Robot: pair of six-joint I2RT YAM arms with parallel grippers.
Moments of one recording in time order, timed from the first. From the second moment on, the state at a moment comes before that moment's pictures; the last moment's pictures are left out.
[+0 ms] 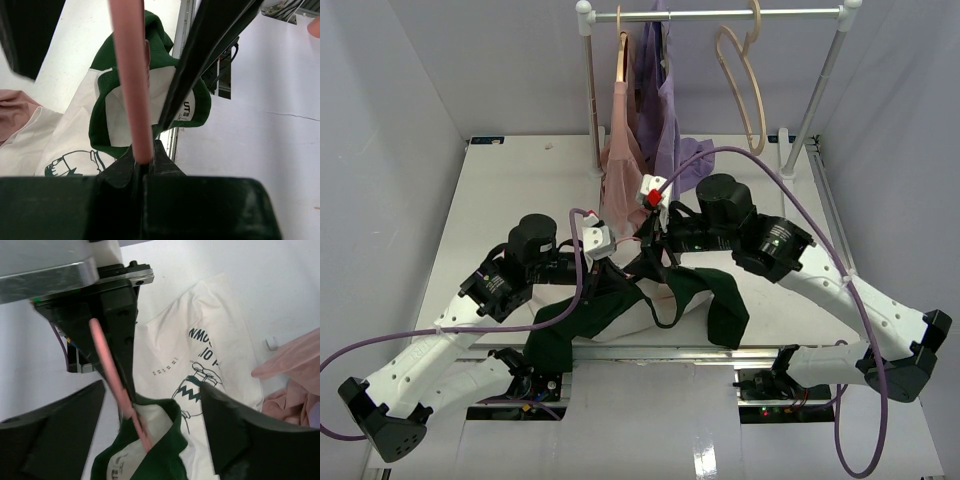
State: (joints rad) left arm -0.71 0.88 0.96 -0.44 0.73 0.11; right arm 0.97 1.24 1.40 -0.52 -0.46 -0.09
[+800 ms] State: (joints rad) left arm -0.71 0.91 1.00 -0.36 0.65 0.01; right arm 0.97 1.06 1.23 -0.40 -0.31 -0.05
